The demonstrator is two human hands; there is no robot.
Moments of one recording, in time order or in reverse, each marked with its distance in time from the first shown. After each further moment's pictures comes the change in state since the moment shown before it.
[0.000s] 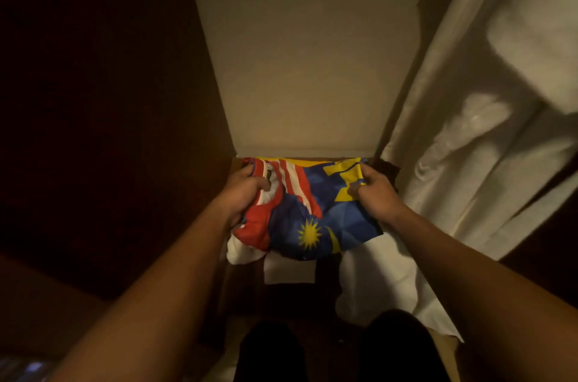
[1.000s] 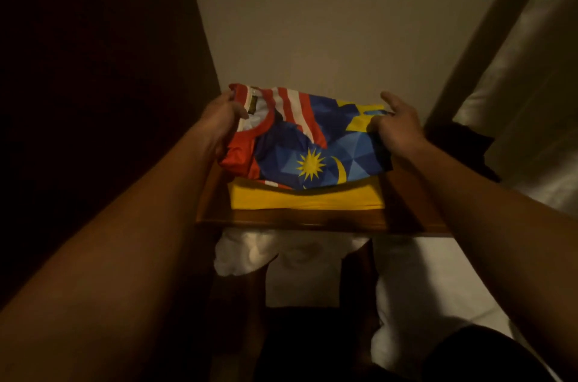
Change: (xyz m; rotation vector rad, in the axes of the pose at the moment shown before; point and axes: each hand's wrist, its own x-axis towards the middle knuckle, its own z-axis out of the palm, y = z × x) left_hand 0.245 -0.070 -0.024 -0.071 0.156 0.144; right_hand 0.210 0.115 0.074 0.012 0.268 0.001
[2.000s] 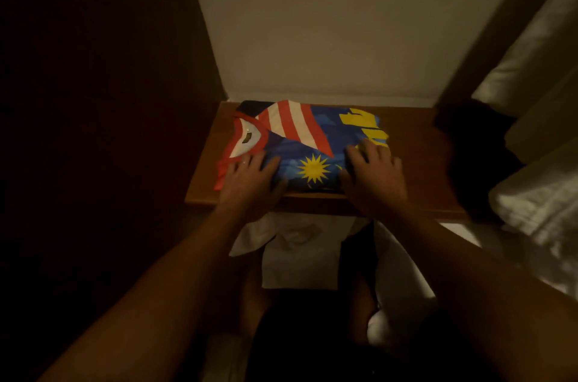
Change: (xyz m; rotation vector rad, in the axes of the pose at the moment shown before) left_hand -0.036 -0.164 0.020 1.436 -0.174 0.500; right_hand -0.065 0.115 0.036 -1.129 -0.127 -0.501
